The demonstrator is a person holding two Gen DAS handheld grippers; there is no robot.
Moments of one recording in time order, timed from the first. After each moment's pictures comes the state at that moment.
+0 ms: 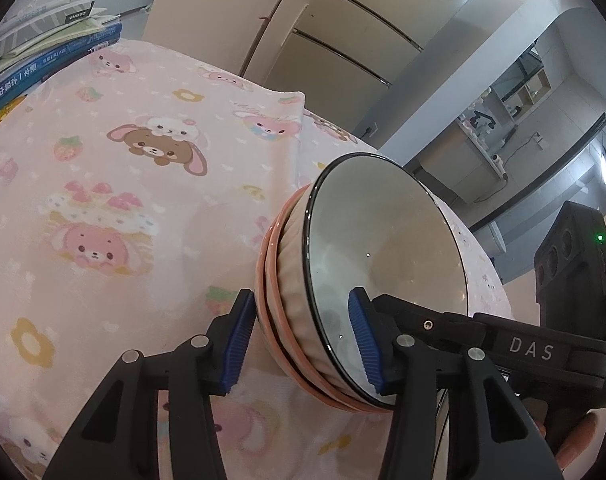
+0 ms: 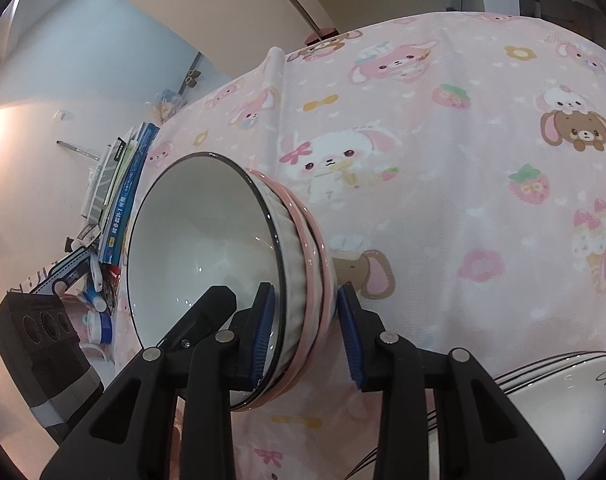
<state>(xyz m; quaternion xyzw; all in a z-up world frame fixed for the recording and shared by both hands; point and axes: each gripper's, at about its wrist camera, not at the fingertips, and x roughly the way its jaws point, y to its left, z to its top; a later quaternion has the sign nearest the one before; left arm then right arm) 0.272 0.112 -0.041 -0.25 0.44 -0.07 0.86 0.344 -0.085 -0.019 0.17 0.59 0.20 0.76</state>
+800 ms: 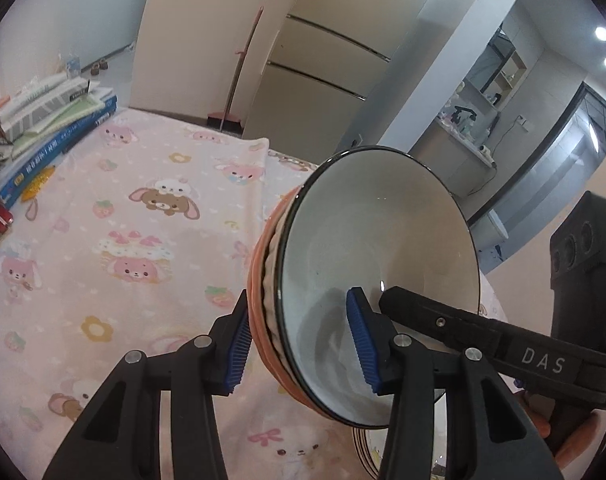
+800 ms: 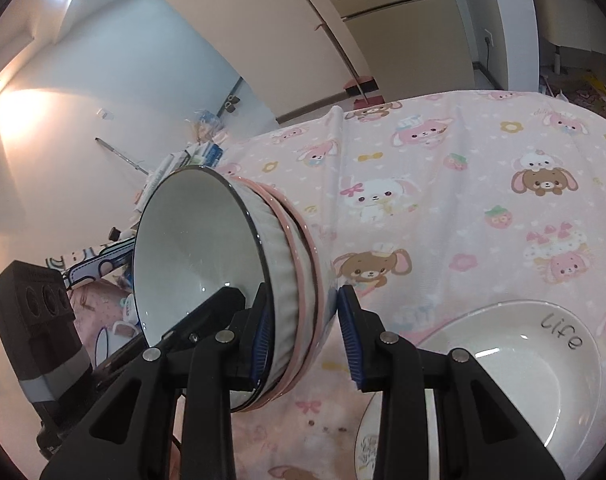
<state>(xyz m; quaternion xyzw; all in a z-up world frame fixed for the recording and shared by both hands) 0.209 0.091 0.057 -0.19 0.41 -0.07 0.89 0.281 -0.097 0.073 0.16 0.51 0.24 0.81</state>
